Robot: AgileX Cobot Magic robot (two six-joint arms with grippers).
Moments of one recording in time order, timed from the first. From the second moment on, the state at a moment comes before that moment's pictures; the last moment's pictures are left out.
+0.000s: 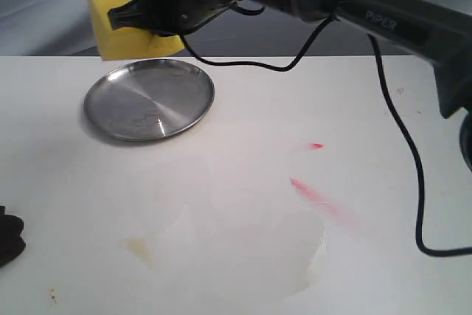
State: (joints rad) left arm -0.07 0.00 0.00 -0.07 0.21 0.16; right arm 0.81 2.21 -2.08 0.00 0.60 0.16
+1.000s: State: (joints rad) left arm -0.07 0.00 0.00 -0.07 0.21 0.16; right arm 0.72 2.62 -2.45 0.31 0.73 0.16
